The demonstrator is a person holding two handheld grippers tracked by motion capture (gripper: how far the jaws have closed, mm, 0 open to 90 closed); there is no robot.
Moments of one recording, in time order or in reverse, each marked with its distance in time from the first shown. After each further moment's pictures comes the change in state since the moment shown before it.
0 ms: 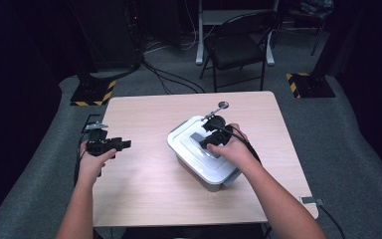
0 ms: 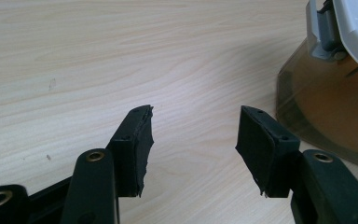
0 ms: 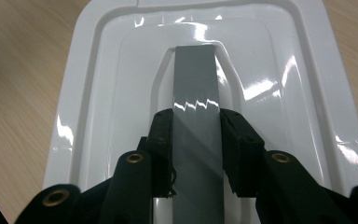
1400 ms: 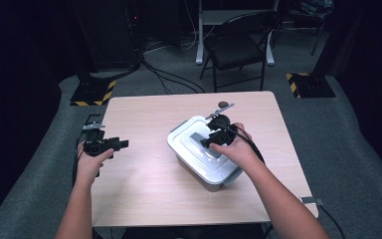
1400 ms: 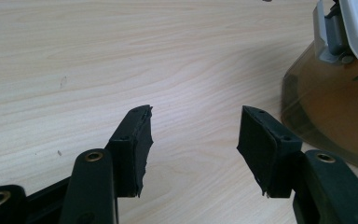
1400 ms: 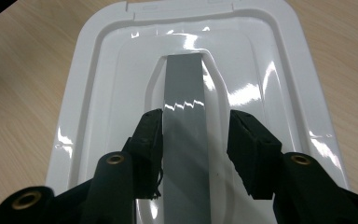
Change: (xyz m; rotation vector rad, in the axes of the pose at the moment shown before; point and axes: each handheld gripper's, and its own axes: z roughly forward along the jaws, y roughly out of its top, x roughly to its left) left arm 0.006 -0.002 -0.004 -0.012 0.013 -0.025; right arm -0.005 -0.005 -0.012 -0.054 -0.002 0.001
